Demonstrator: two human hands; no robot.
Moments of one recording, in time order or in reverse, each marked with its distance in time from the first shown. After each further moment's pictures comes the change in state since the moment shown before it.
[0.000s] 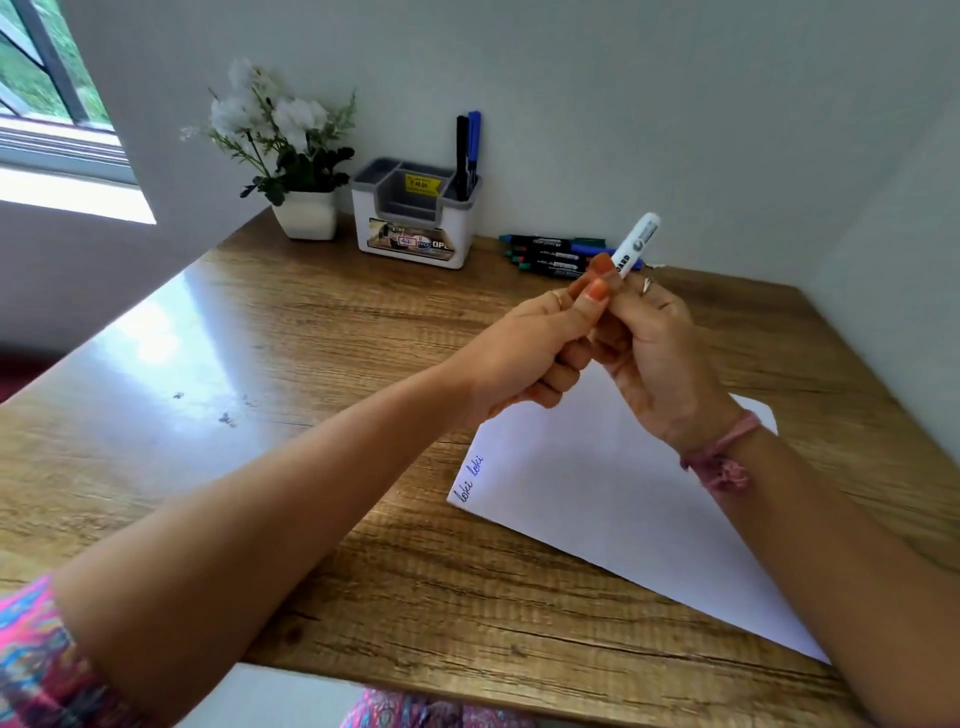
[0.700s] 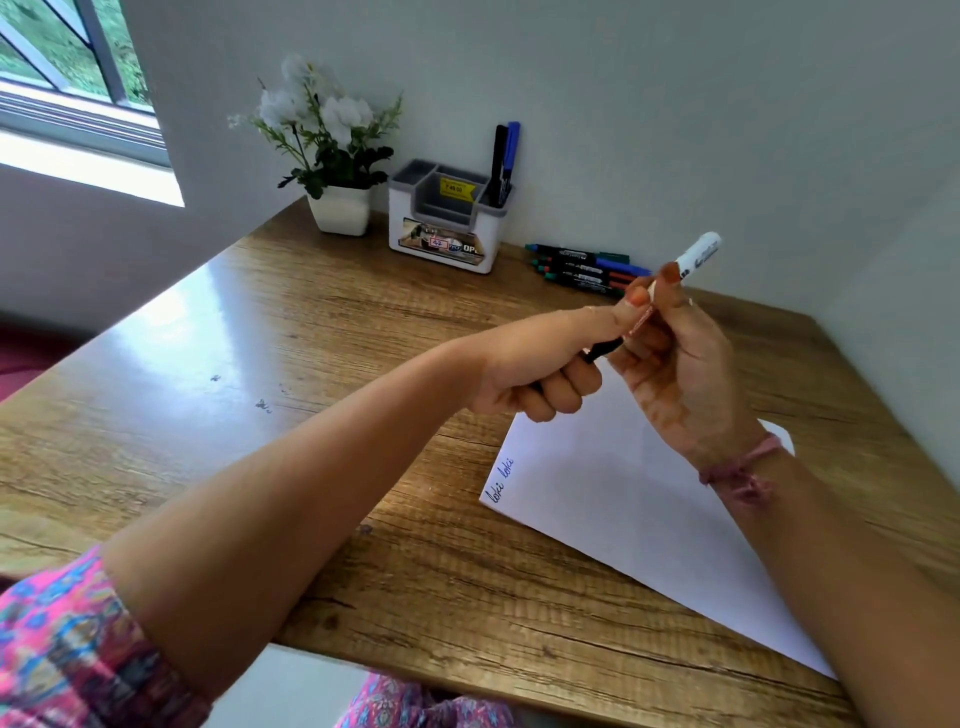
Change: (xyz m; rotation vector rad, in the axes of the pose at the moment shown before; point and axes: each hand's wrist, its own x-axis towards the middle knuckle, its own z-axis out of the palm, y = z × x) left_hand -0.008 0.011 -0.024 0.143 -0.193 -0.205; right_hand 0.005 0.007 -0.001 0.209 0.026 -0.007
